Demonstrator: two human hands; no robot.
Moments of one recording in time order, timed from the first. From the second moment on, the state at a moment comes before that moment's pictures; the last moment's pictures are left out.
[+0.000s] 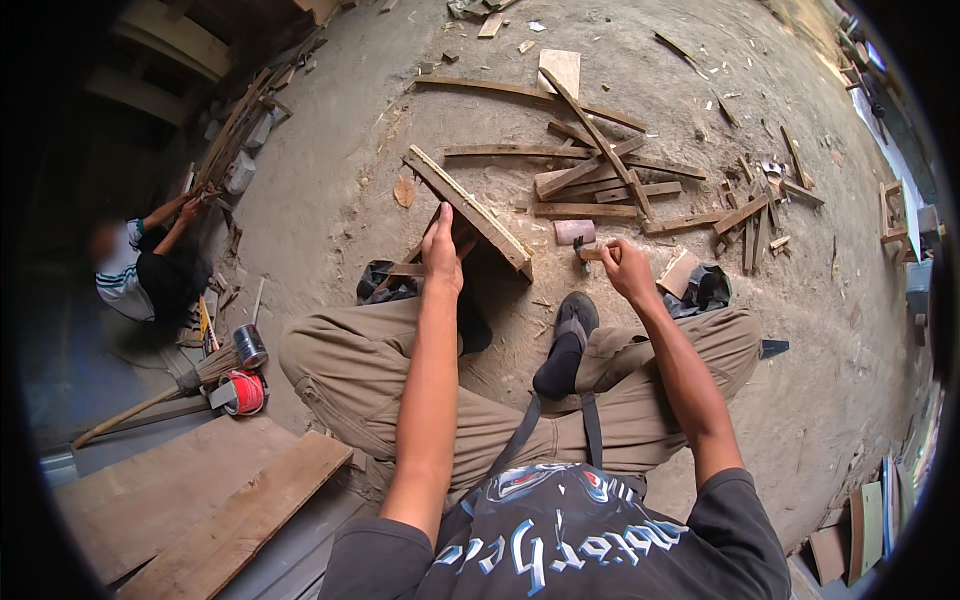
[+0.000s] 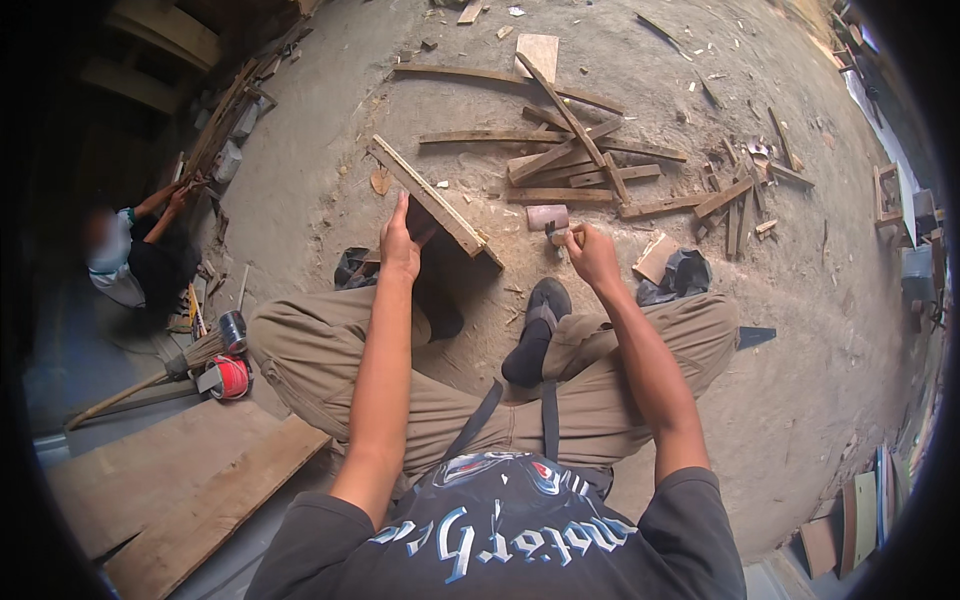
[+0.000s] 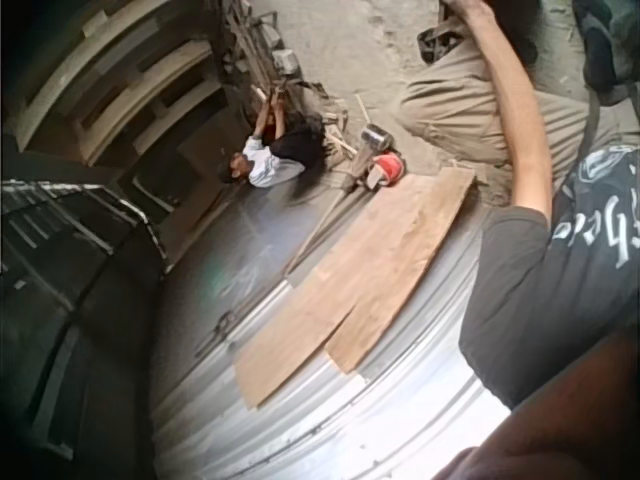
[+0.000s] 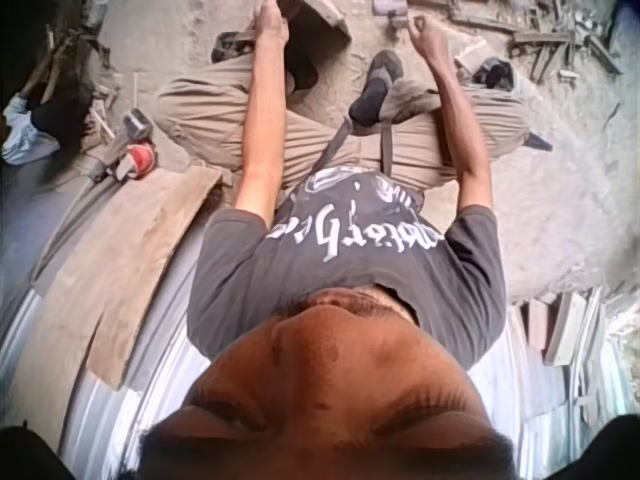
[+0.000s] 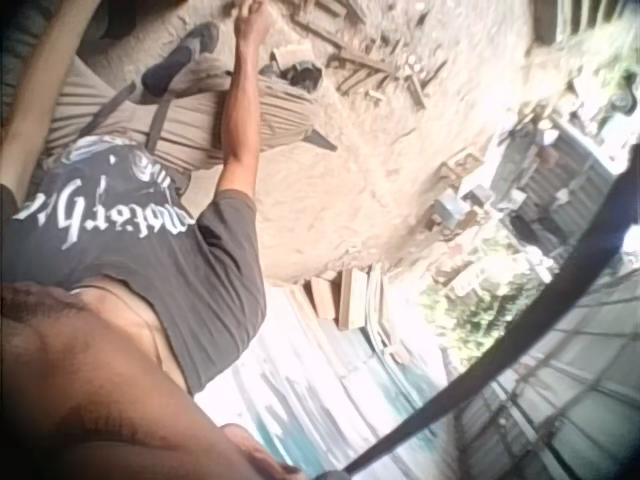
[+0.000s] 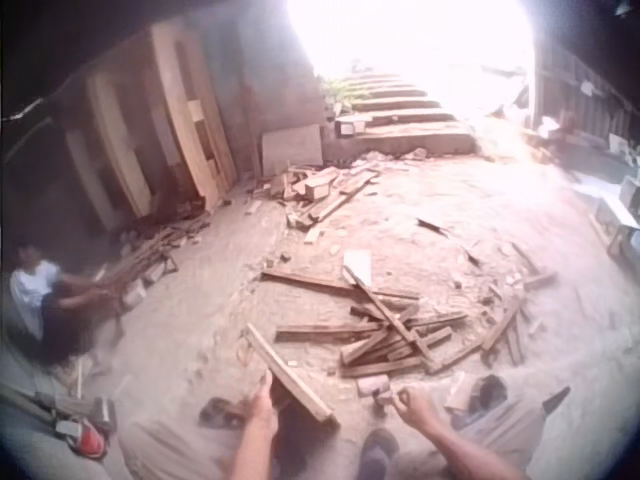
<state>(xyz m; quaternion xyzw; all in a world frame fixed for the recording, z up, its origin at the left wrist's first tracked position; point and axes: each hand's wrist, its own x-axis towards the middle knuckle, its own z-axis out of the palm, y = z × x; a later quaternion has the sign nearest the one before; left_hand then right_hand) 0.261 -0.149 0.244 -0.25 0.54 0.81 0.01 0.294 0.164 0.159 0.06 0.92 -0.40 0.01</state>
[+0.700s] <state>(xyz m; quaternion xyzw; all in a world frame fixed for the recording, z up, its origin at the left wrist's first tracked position) 0.192 -0.124 0.242 -0.07 0.95 0.23 -0.20 0.395 0.138 0.191 -0.09 0.91 -0.32 0.24</state>
